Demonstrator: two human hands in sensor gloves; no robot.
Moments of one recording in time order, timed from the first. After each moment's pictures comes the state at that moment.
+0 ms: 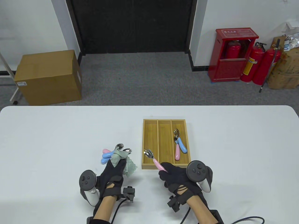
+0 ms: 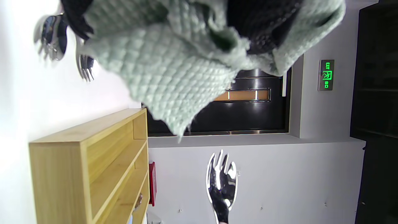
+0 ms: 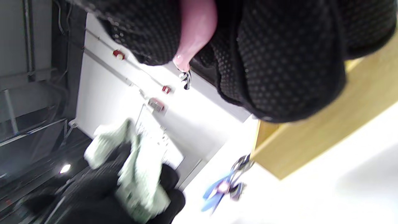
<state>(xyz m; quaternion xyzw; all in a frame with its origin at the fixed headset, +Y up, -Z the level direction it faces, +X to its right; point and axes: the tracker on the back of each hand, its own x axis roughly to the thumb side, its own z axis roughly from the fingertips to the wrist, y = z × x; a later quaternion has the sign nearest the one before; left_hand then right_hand) -0.205 -0.766 -0.332 0.08 0.05 0.70 0.71 0.123 -0.721 -0.347 0.16 -0.02 0.85 0.50</state>
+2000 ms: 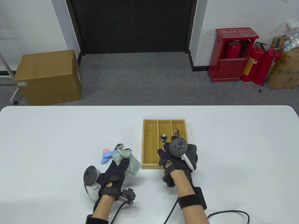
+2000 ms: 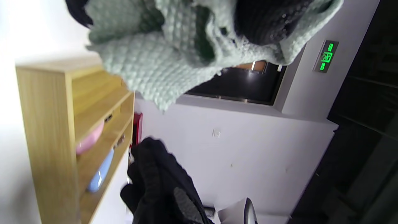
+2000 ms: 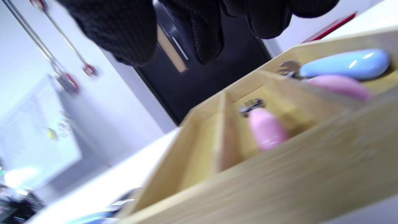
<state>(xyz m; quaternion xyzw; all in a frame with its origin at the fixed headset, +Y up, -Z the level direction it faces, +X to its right) -0.183 -0.769 -0.342 -0.02 -0.05 0.76 0.64 0.098 -0.714 -0.403 0.03 -0.02 0.94 0.35</state>
